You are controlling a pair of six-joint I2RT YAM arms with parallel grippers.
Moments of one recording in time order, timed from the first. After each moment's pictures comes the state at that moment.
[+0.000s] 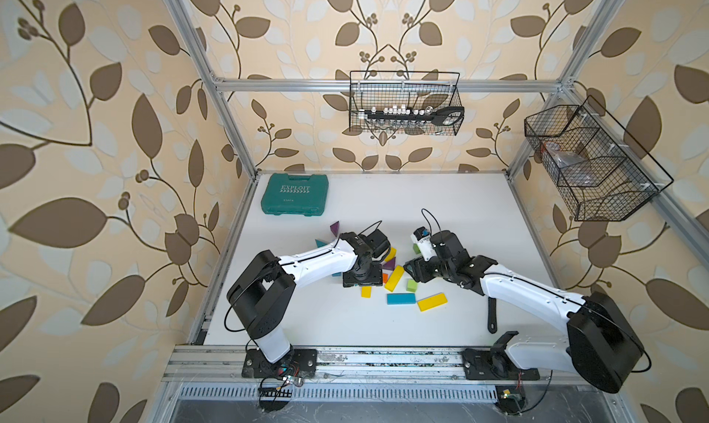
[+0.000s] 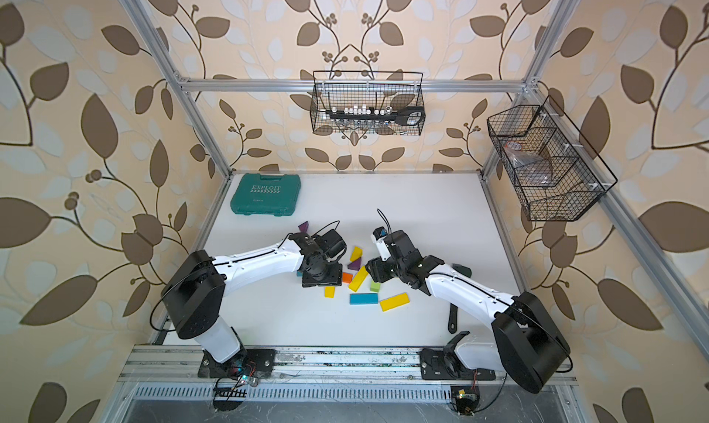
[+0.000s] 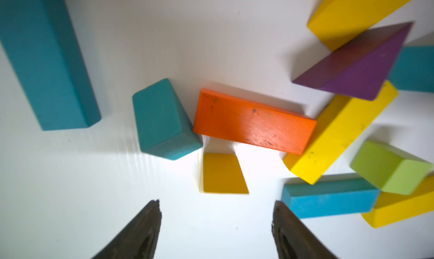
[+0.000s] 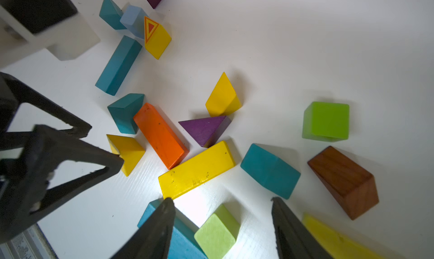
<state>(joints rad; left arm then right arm) -0.87 1.66 1.16 -0.89 0.00 -0.89 0.59 1.28 0.69 -0.24 -0.10 0.24</state>
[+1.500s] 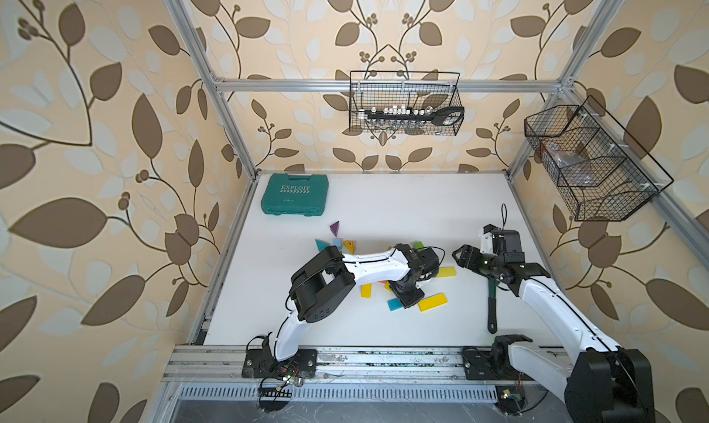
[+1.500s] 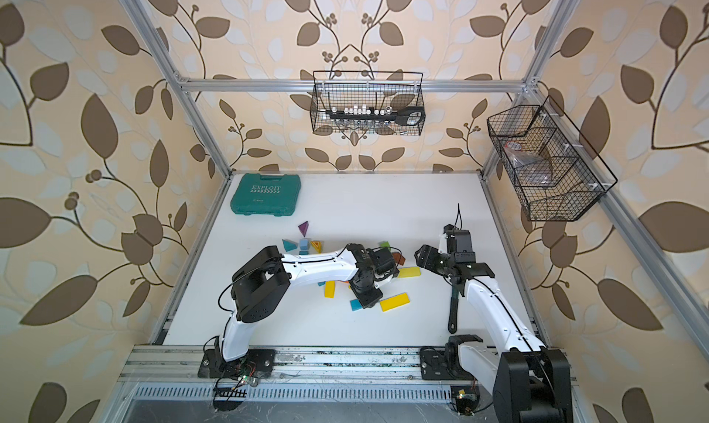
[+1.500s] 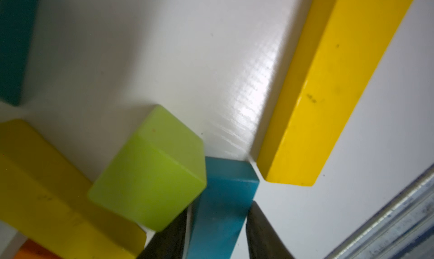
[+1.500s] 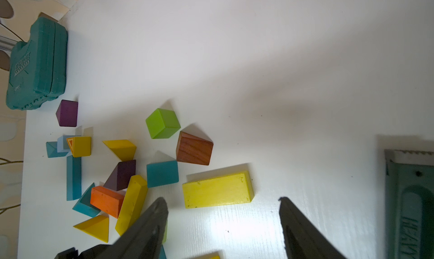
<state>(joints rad) -1.11 2.08 1.51 -0.90 0.12 -0.08 0.02 1.06 0.60 -0.43 -0.22 0.45</state>
